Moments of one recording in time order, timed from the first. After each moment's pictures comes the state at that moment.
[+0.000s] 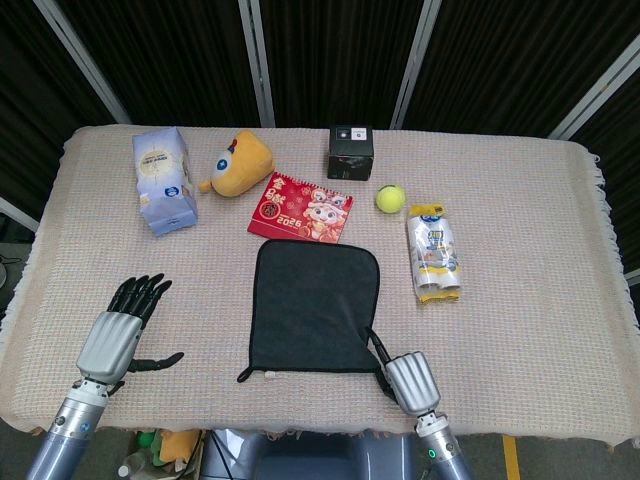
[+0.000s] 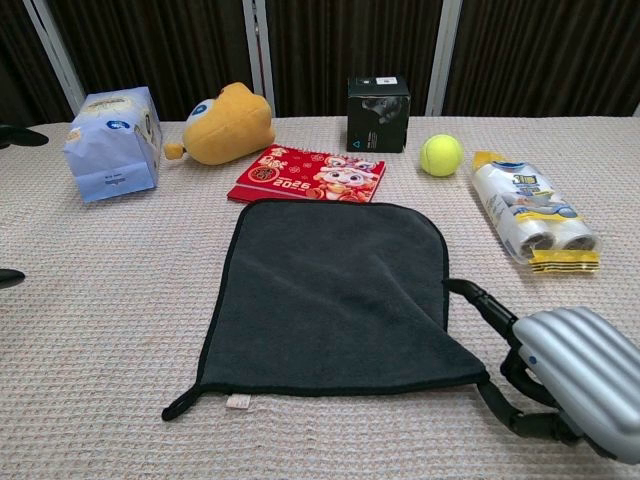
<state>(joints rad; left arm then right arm) -0.24 -1.30 -0.02 -1.83 1.53 1.37 0.28 0.20 -1.95 -0.08 -1.07 -1.69 1.48 -0.19</state>
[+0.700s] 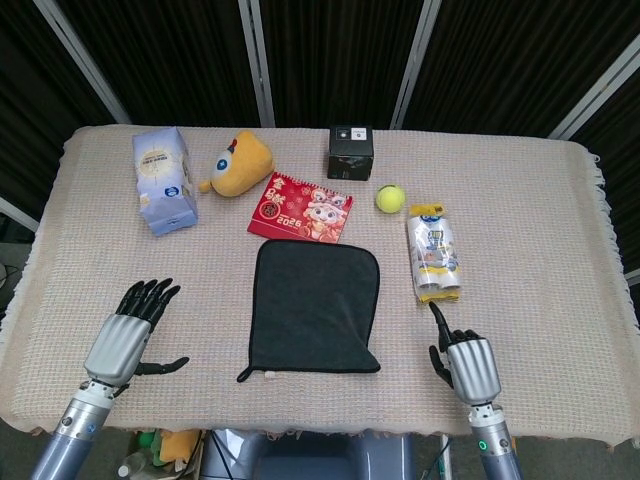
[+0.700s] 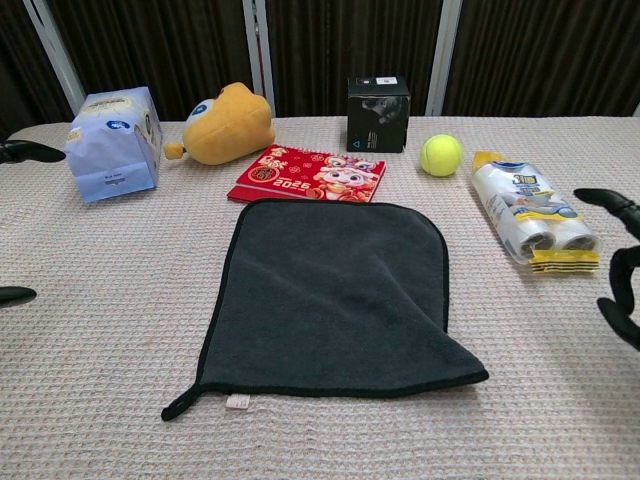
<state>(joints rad) -0.25 -1.31 0.00 -1.81 1.54 1.34 0.30 0.16 -1.77 -0.01 -1.13 -1.69 1.64 -0.12</state>
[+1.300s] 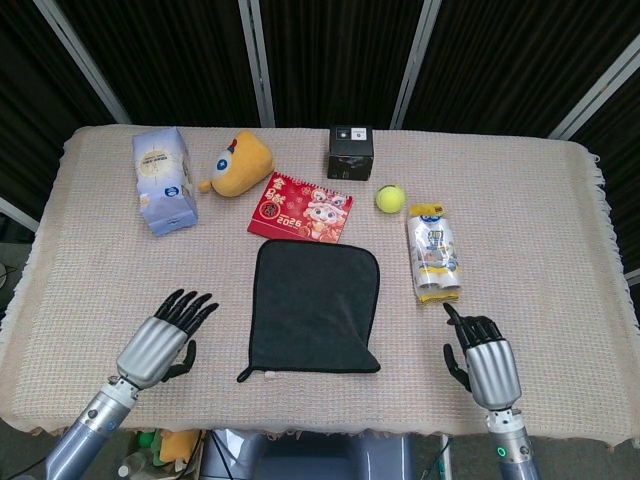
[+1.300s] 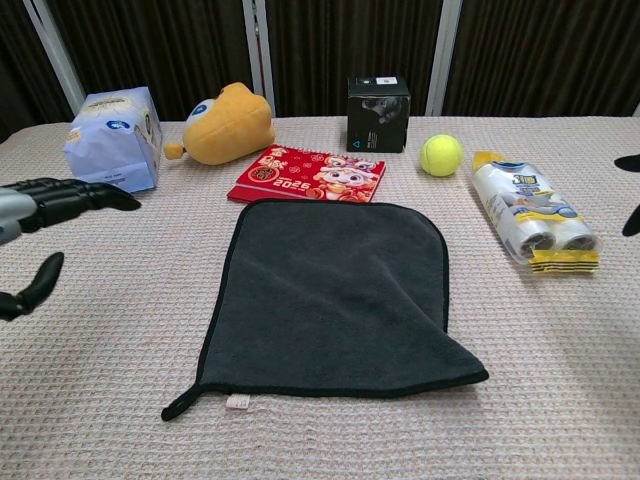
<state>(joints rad) -0.36 -1.31 0.02 -1.79 1.60 1.17 0.39 0.14 -1.68 0.00 -1.21 -1.73 1.70 -0.11</state>
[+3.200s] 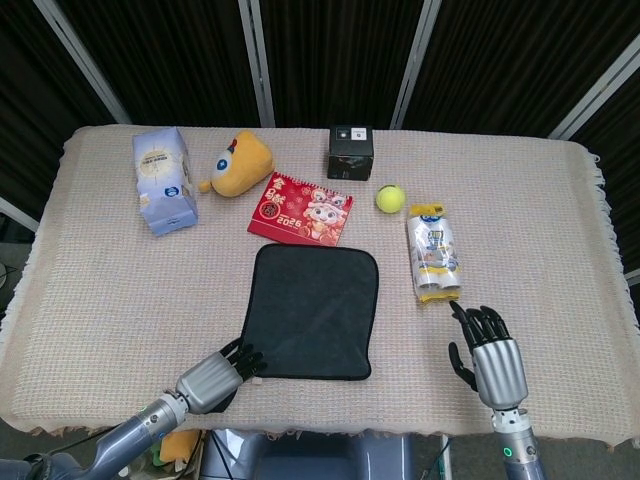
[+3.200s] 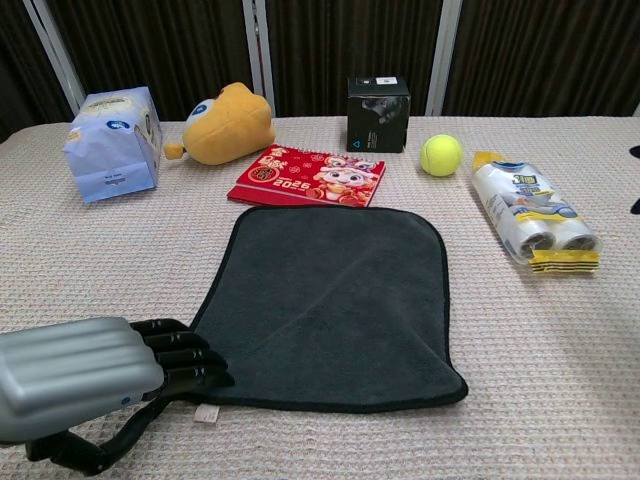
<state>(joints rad) -0.60 -1.41 0.16 -1.79 1.39 0.85 0.68 0.13 -1.65 0.02 -1.25 -1.74 1.70 -0.09</state>
